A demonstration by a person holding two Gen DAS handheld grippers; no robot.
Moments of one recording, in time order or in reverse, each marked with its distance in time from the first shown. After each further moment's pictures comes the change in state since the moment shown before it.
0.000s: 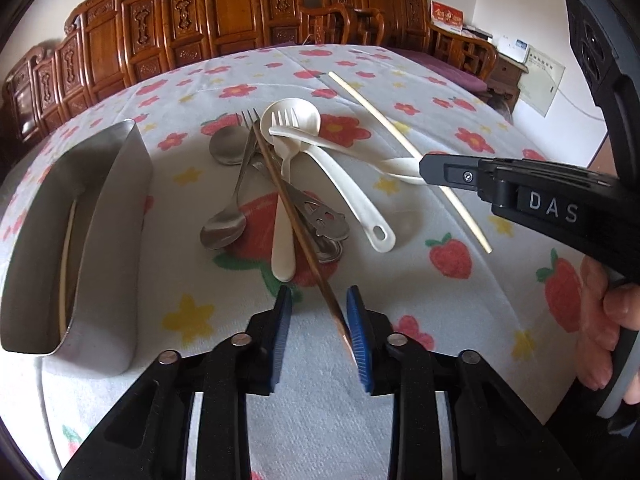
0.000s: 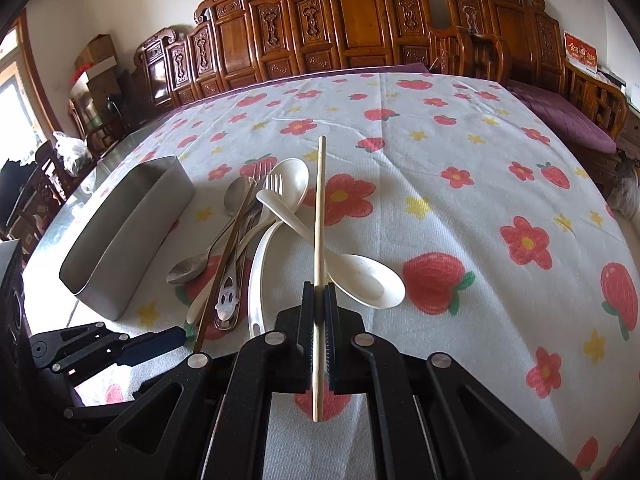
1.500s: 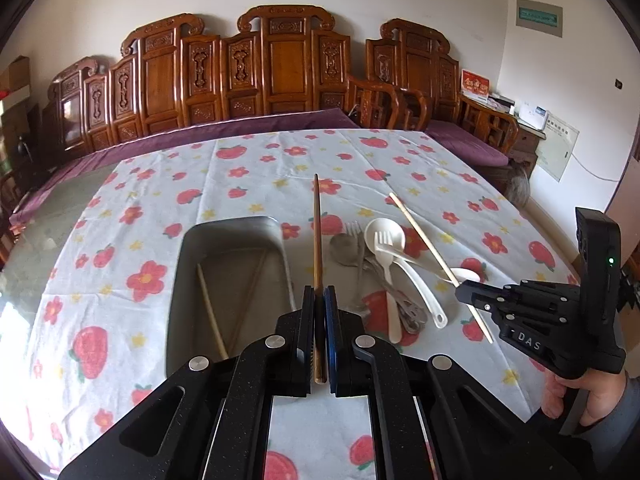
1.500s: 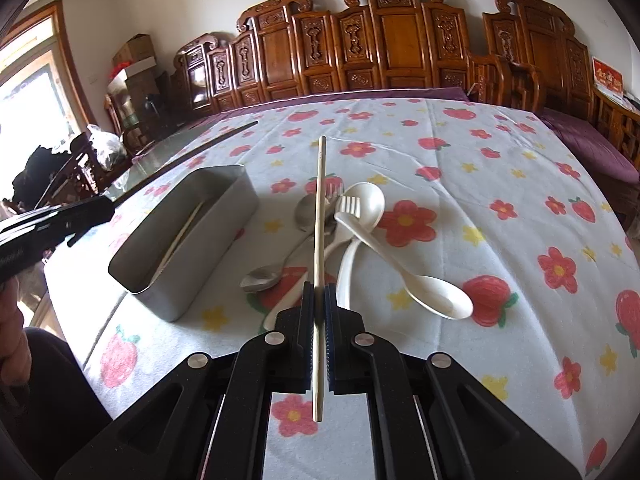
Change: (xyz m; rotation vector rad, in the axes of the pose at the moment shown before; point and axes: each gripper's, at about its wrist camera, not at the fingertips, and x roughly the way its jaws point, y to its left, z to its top) left arm -0.121 0.094 0.034 -0.096 -0.201 0.067; right arm -0.025 0.048 0.001 -0.083 -0.060 0.107
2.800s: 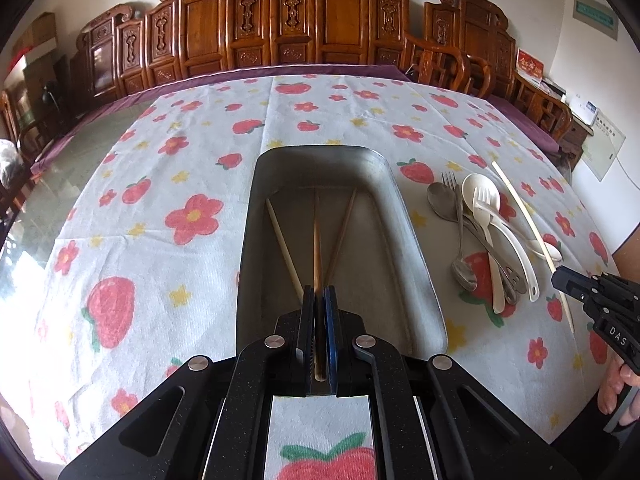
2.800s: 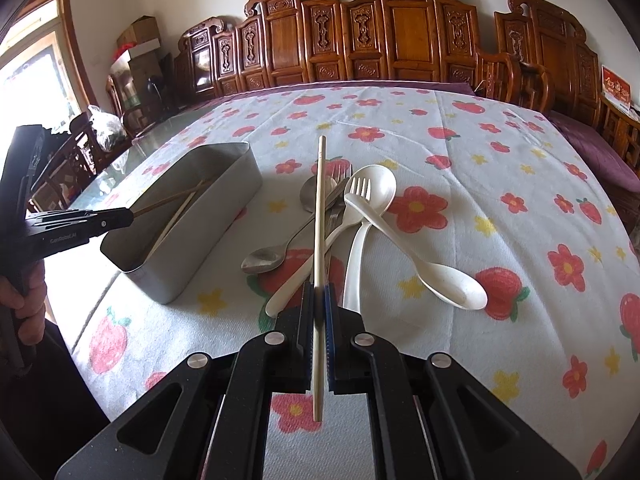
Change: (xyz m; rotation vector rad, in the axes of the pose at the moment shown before) left arm 0.052 0.075 -0.029 -0.103 0.162 0.100; right arm 0.014 0.007 -0.008 -0.043 0.044 -0.017
